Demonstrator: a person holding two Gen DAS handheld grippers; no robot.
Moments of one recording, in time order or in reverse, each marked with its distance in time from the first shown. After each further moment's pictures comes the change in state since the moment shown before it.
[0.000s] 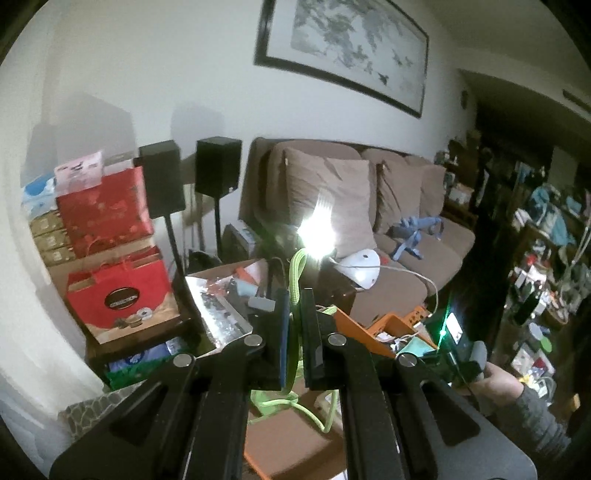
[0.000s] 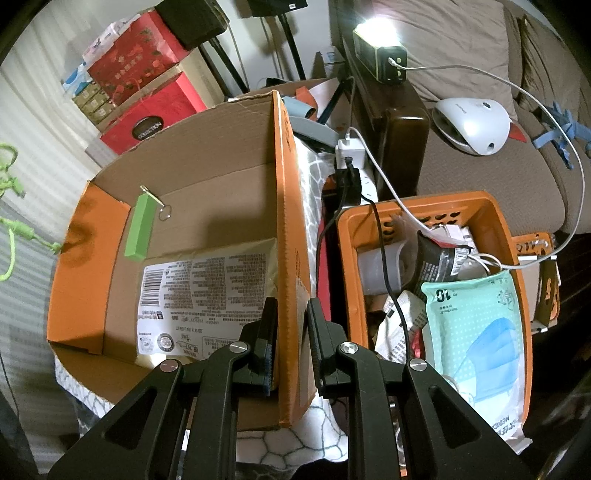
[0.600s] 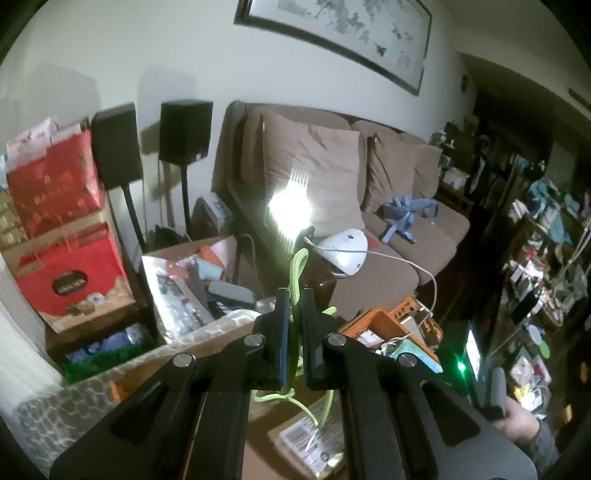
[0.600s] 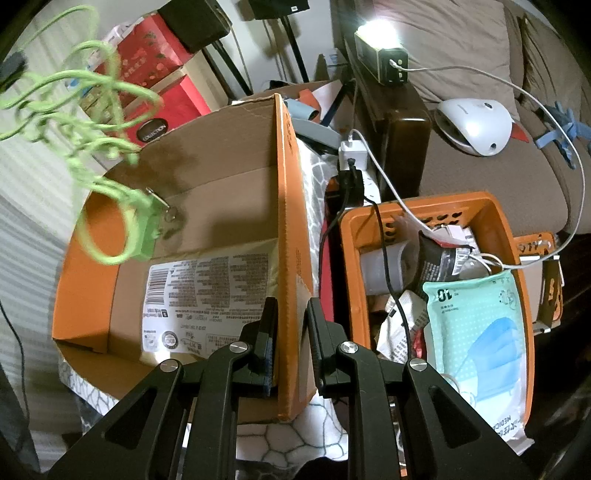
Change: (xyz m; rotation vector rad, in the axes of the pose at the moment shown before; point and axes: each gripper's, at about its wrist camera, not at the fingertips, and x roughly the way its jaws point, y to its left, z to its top) left arm 0.129 -0.046 -0.011 -0.047 0.096 -0.059; right arm -0.004 -0.001 -0.001 -0.002 -0.009 0.012
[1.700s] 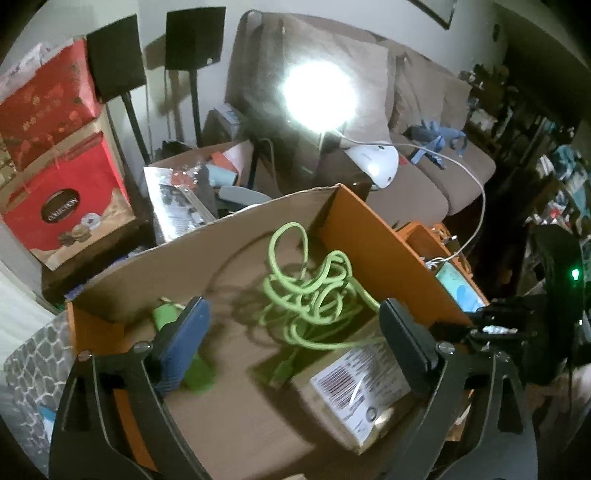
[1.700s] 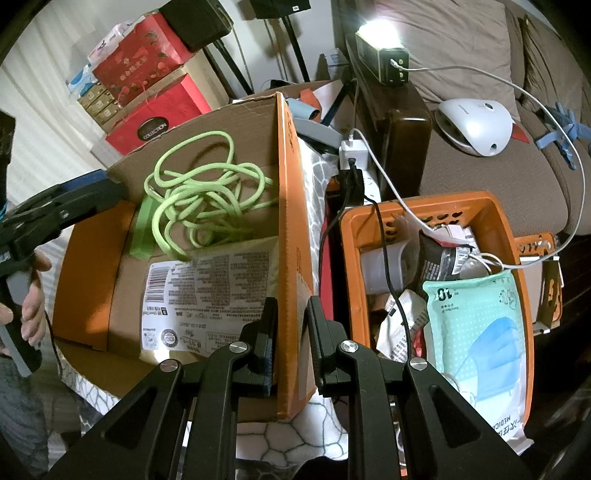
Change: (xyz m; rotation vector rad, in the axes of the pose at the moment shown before) left arm 0.073 0.024 -0.081 -0.008 0.292 0.088; right arm 0.001 0.001 0.000 -0.004 0.001 0.001
